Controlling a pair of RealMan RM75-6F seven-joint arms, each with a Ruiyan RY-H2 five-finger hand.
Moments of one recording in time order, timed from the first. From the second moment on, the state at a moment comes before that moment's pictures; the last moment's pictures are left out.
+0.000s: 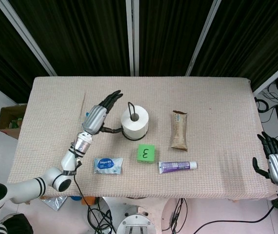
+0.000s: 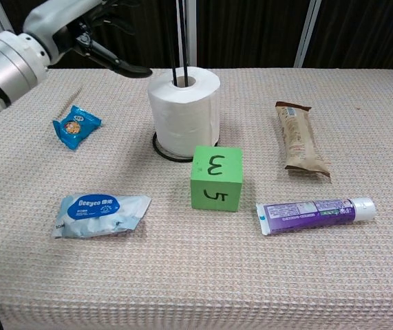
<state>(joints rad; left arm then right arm) -0.77 -1.67 -0.22 -1.23 1.42 1.20 -0.38 0.11 -1.32 0.03 -1.09 -1.55 1.46 0.50</state>
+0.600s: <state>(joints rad) -0.17 -1.30 0.10 -1.24 1.52 1.67 -0.04 0.05 -1.28 0.02 -1.17 -1.52 1.50 0.21</state>
